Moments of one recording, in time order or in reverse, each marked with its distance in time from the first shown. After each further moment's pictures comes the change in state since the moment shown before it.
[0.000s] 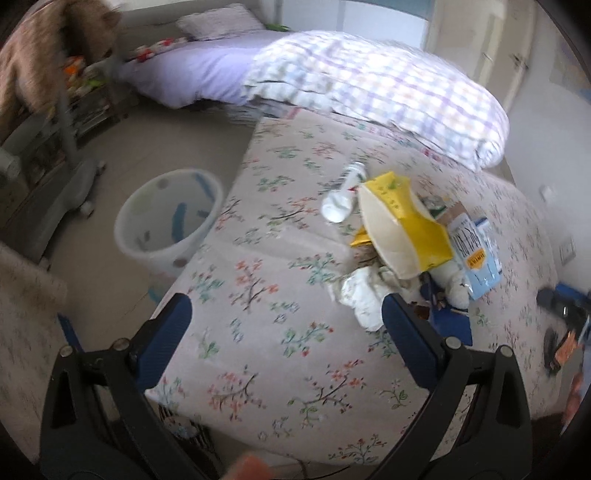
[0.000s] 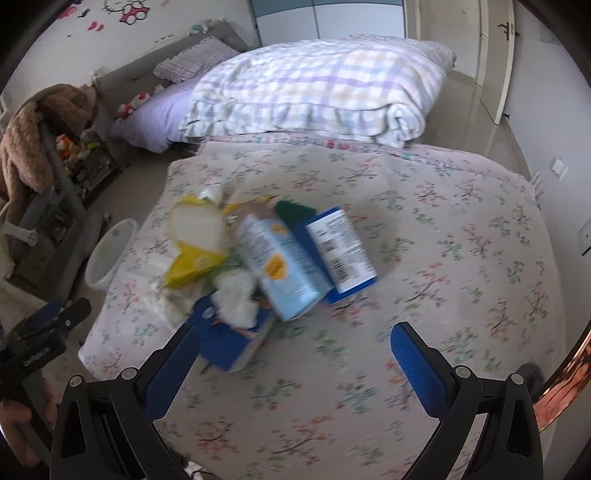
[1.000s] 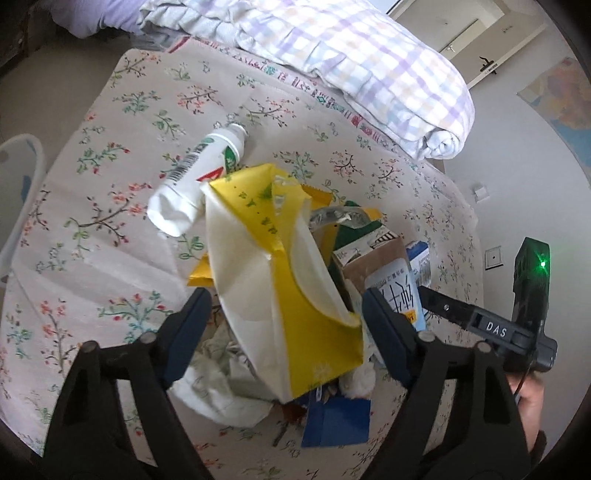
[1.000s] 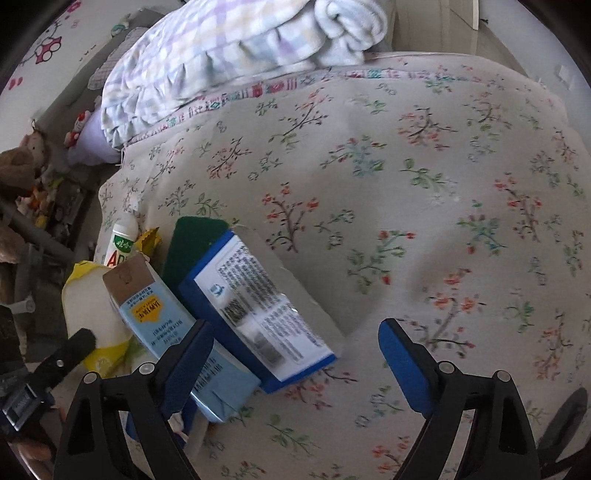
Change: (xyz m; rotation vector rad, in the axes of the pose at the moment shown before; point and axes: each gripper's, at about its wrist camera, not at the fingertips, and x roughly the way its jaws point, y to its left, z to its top) left arm 0.110 -0.075 0.057 -0.122 0.251 -0.406; right arm 0.121 -0.073 0.054 0.255 0.242 0.090
